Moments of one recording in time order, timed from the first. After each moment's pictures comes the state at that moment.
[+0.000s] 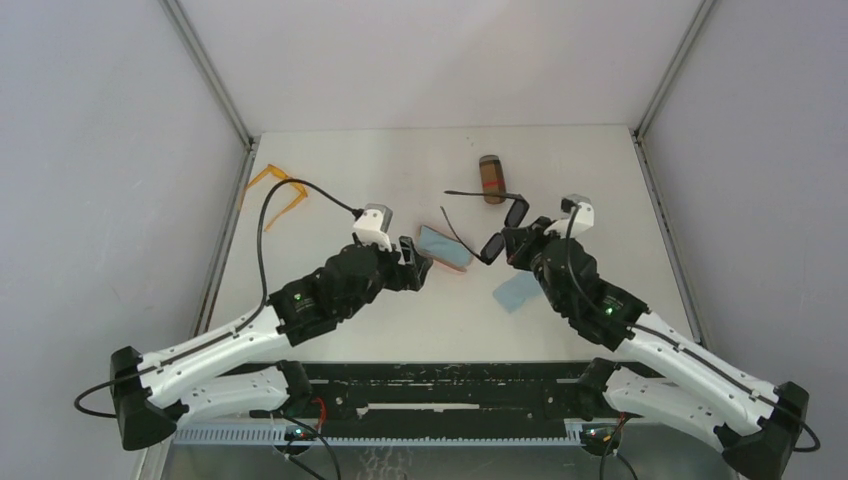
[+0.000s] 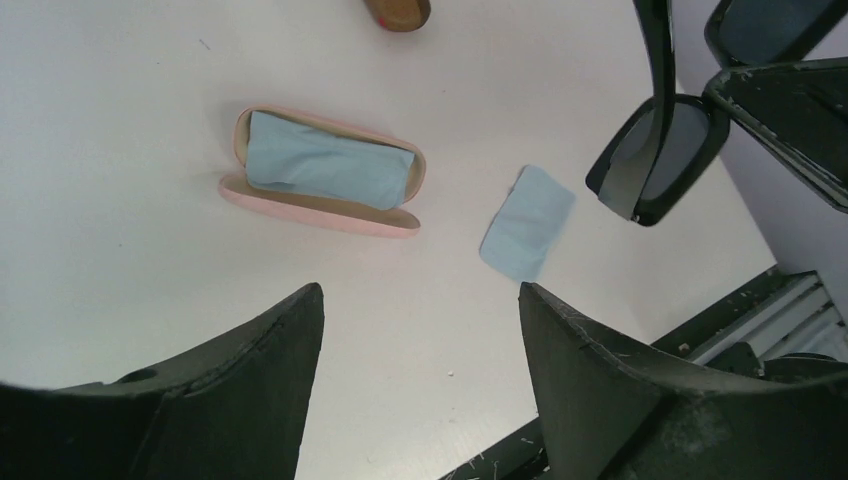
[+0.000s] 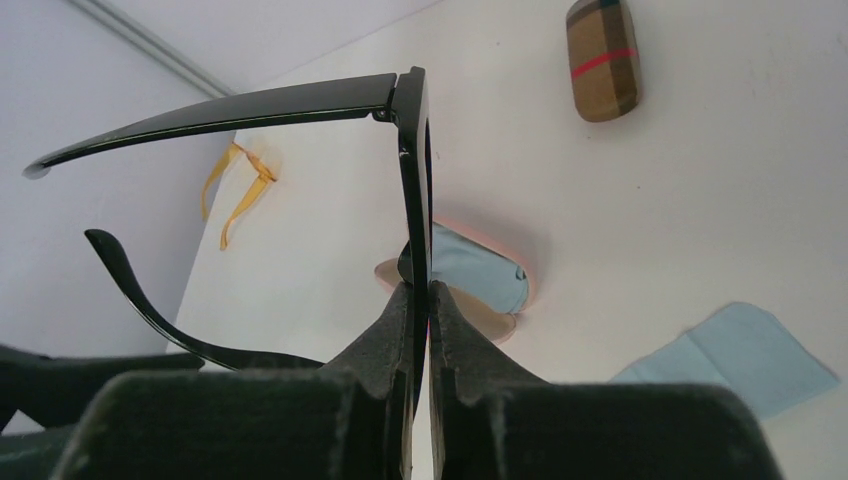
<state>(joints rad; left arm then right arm) -1.02 0.94 0.81 -0.23 -0.41 -0.58 0.80 0.79 0.72 -0.20 0.53 0.73</state>
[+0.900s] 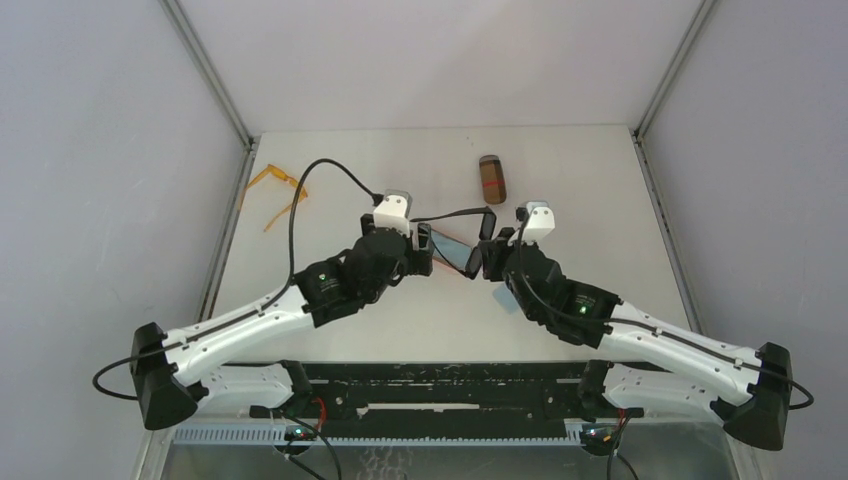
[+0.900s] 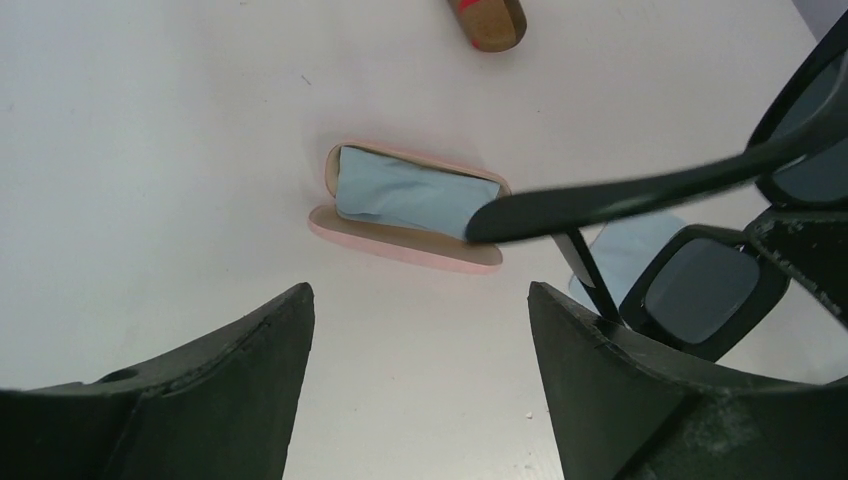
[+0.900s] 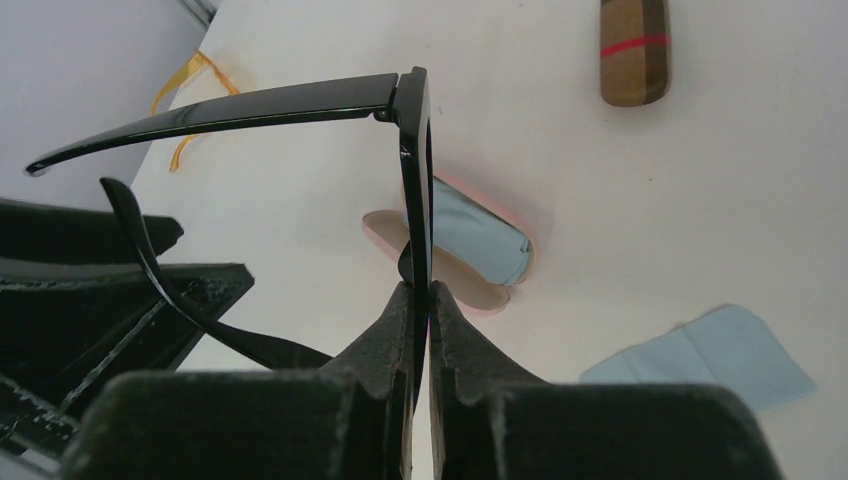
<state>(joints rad) -1.02 1.12 0.96 -0.31 -0.58 -0.47 1.04 0.93 0.79 -0.22 0.70 0.59</state>
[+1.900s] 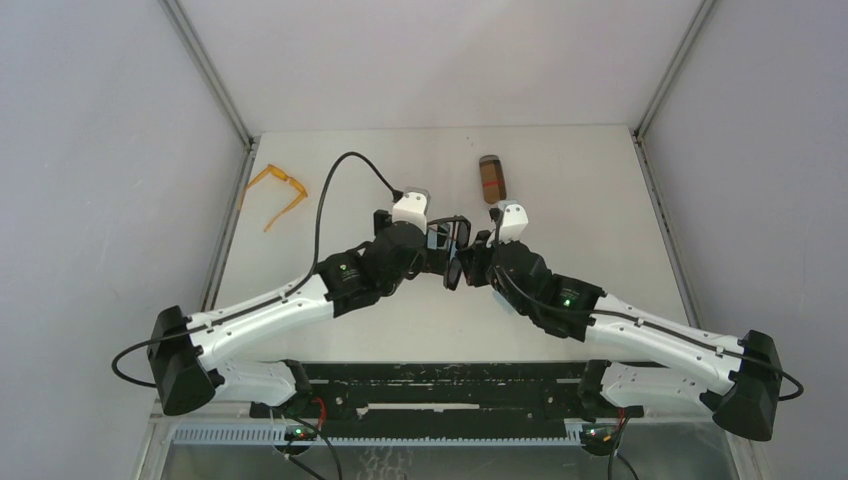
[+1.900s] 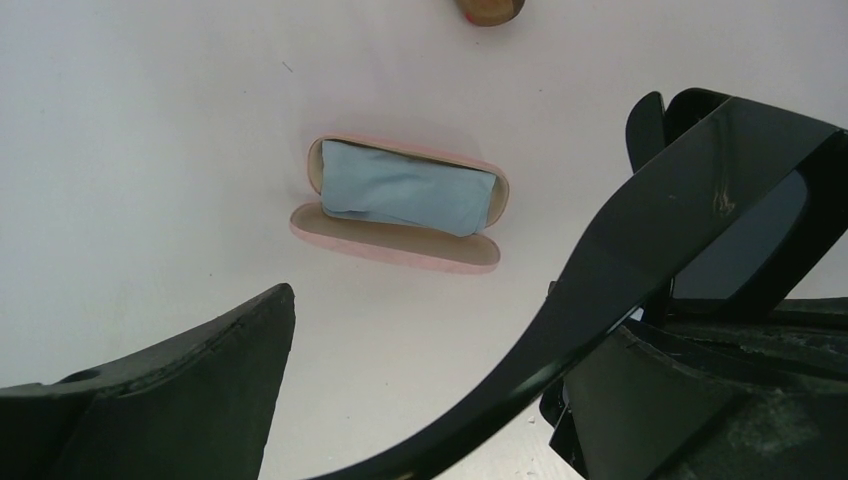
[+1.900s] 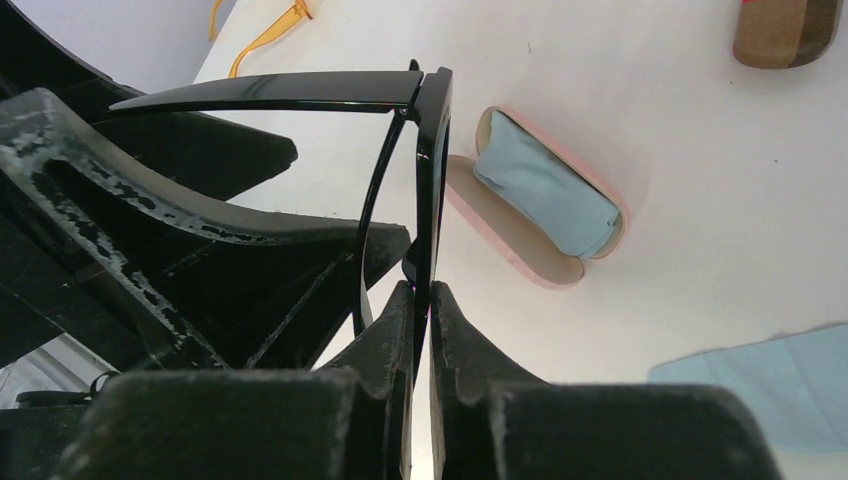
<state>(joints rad) -1.02 1.25 1.03 -0.32 -0.55 -0.45 1.04 1.03 0.82 -0.17 0.47 0.58</state>
